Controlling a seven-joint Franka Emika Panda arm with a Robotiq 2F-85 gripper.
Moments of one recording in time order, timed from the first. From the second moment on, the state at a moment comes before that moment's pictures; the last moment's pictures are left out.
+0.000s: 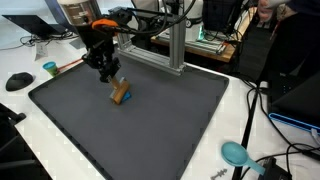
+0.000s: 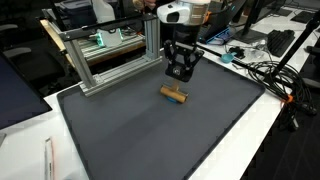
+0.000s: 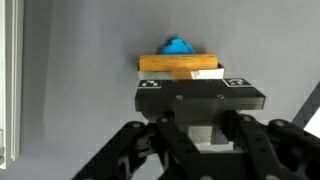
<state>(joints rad) 0.06 0.50 -0.12 -1.67 0.00 2.16 1.23</state>
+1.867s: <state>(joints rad) 0.06 0.51 -0.13 -1.67 -0.02 2.19 1.23</state>
